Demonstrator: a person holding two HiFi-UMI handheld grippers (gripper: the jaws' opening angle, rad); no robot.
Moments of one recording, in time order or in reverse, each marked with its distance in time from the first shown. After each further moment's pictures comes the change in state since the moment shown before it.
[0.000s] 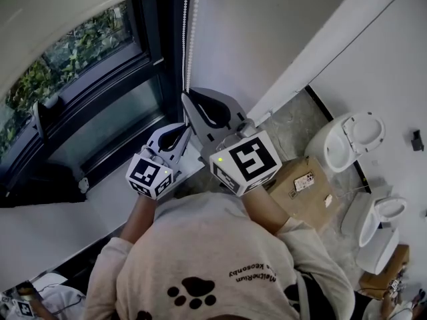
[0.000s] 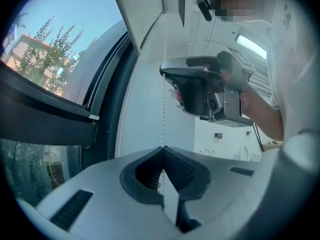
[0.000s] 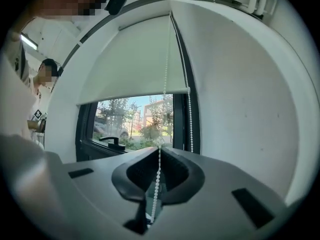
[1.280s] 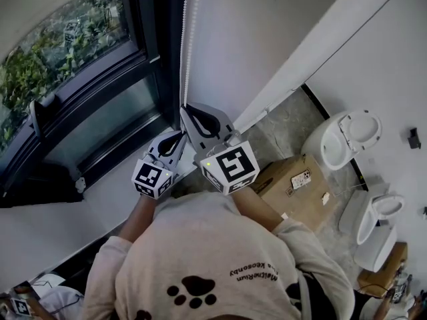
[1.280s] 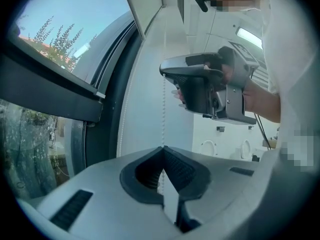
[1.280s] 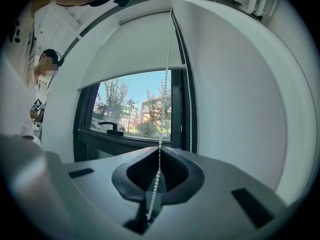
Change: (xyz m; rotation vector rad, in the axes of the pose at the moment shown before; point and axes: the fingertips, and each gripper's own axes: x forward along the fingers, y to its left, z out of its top) left arm -0.006 0.000 -0.065 0.008 0.057 0.033; right arm -0.008 0.004 -0.066 -0.006 0.033 -0.041
